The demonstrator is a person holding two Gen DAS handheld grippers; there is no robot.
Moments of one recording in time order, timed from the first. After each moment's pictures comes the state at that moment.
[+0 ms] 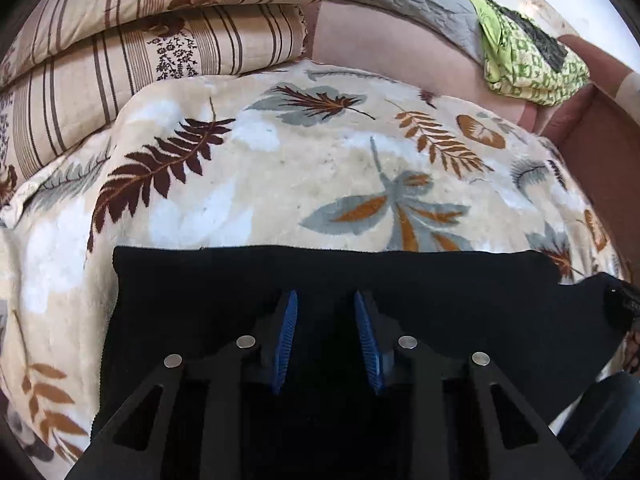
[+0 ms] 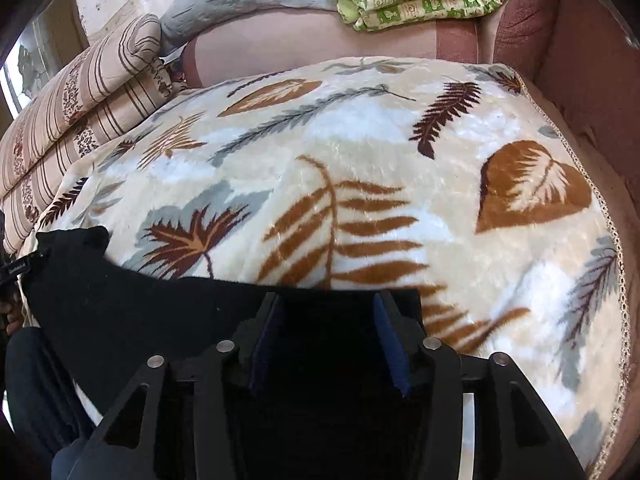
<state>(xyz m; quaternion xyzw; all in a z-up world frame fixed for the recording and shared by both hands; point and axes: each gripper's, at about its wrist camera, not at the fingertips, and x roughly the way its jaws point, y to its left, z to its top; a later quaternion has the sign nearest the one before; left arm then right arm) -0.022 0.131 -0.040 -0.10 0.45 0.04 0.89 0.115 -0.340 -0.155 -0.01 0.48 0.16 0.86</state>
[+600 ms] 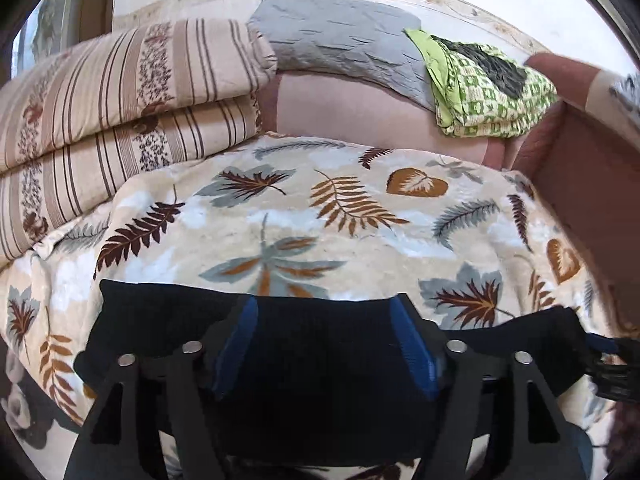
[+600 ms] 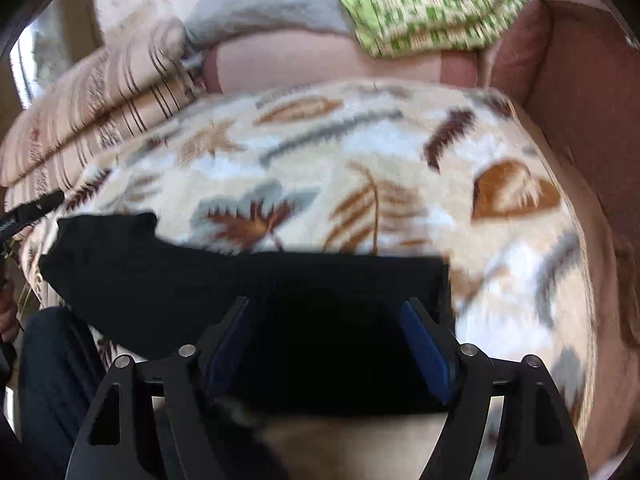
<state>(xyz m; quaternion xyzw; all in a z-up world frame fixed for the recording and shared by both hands) -0.051 -0.024 0.033 -0.06 0.36 0.08 0.93 0.047 -0.312 -0.103 -0.02 0.49 0.13 0.86</state>
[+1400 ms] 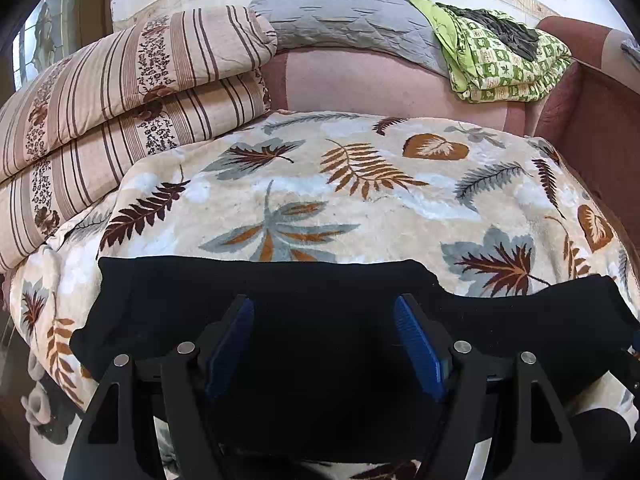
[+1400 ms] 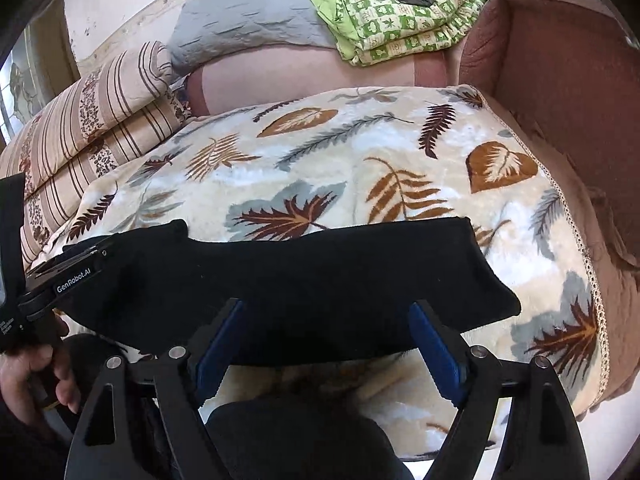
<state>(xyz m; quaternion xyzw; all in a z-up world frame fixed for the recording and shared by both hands) -0.046 -0.040 0.008 -0.03 0.39 0.11 0.91 -0.002 -0.273 -0.087 0.02 0.45 0.09 0.89</state>
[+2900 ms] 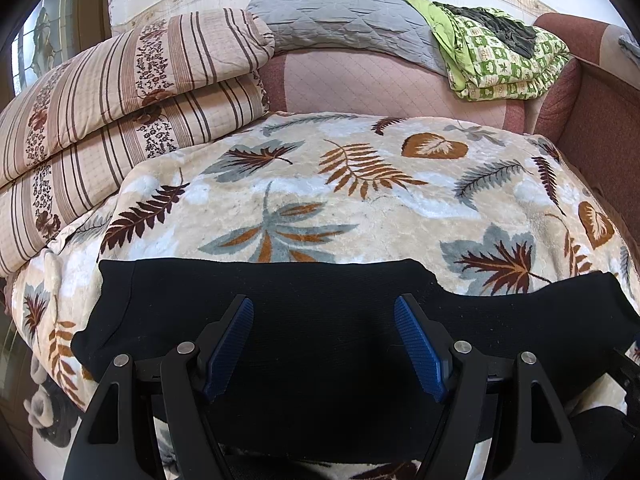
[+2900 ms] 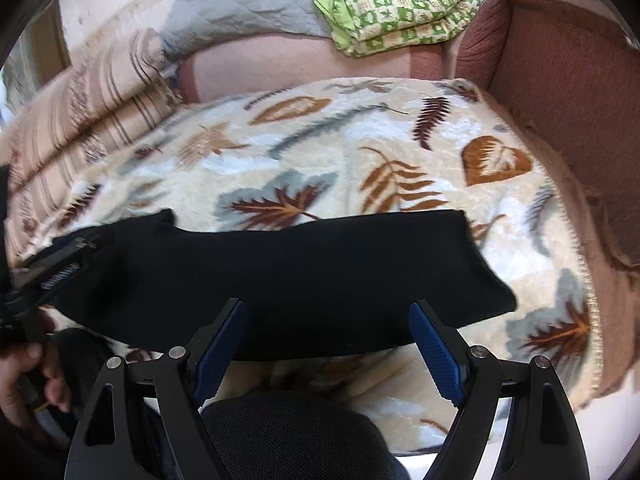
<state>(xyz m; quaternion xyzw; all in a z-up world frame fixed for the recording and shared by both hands) -0.046 -0.042 0.007 -0.03 0.39 0.11 0.91 -0.003 -0.260 -0.094 -0.02 0.47 0.03 0.88</state>
